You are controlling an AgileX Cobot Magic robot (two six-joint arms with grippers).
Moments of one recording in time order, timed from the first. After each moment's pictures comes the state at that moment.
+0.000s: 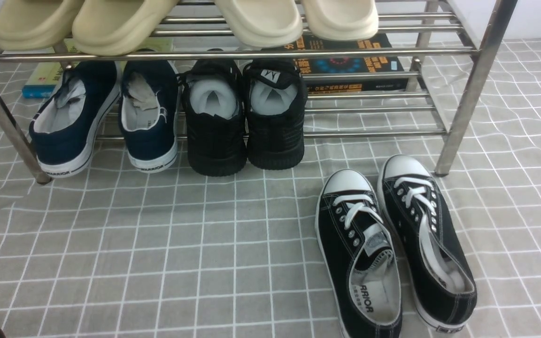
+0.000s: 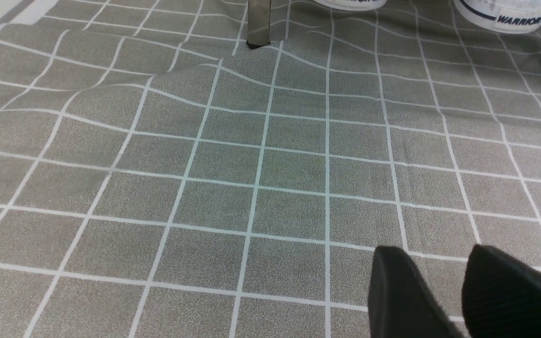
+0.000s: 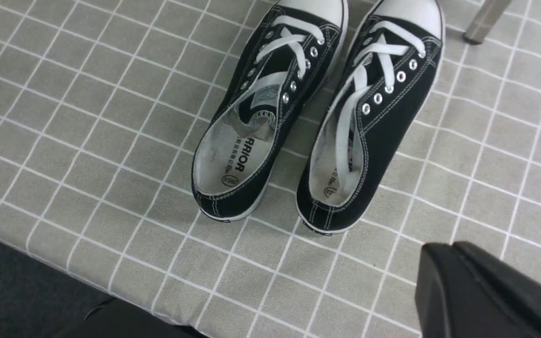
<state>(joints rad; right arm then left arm) 0.50 0.73 -1.10 0.02 1.24 0.10 -0.02 -0.01 0.02 0.20 0.41 -0.29</state>
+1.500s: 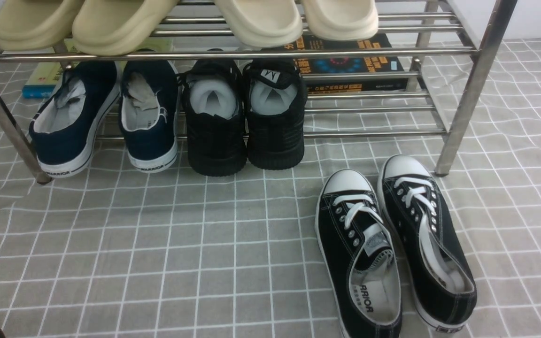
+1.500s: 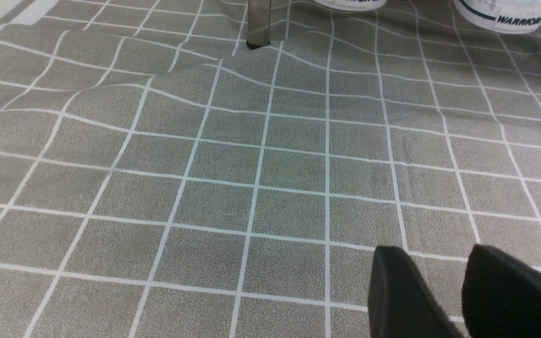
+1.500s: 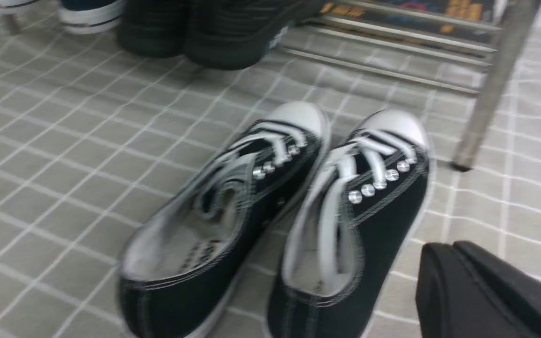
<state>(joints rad) 0.40 0.25 -0.21 0.04 0.30 -0.01 -0.02 -0.01 0.02 0.20 0.41 -0.29</state>
